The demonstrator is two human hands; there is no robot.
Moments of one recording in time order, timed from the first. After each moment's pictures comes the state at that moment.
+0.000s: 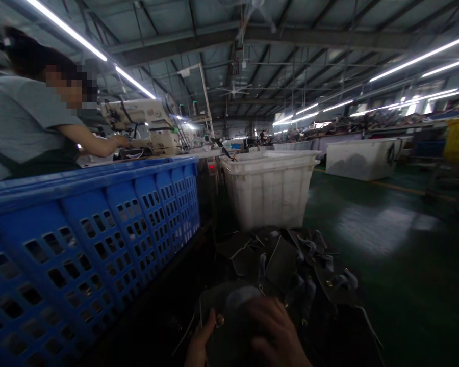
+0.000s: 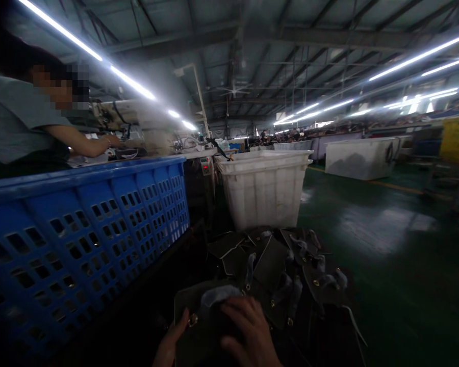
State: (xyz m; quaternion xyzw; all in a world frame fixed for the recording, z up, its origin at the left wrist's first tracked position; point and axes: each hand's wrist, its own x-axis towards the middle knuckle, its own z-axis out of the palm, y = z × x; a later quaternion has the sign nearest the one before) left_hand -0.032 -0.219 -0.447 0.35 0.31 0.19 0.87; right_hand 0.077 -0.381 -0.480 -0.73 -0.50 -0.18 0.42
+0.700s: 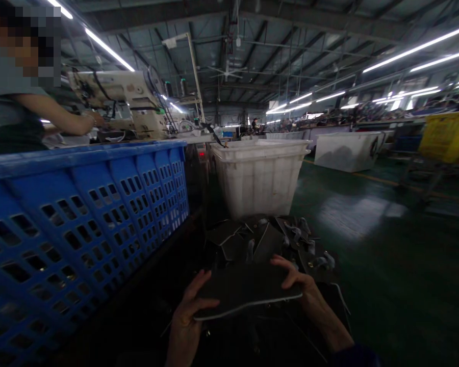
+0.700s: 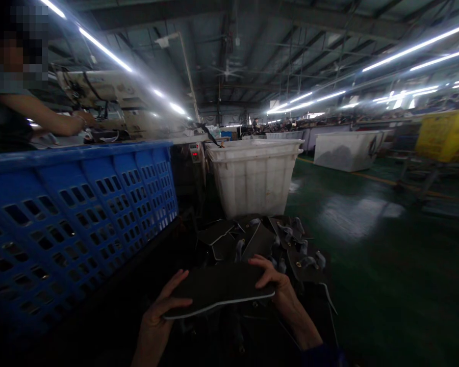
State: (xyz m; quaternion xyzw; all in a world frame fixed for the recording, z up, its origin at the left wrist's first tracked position) left_hand -0.030 -0.190 -0.464 0.80 0.04 0.30 0.51; right_hand 0.131 -0.449 -0.451 -0.61 -0.34 0.08 0.71
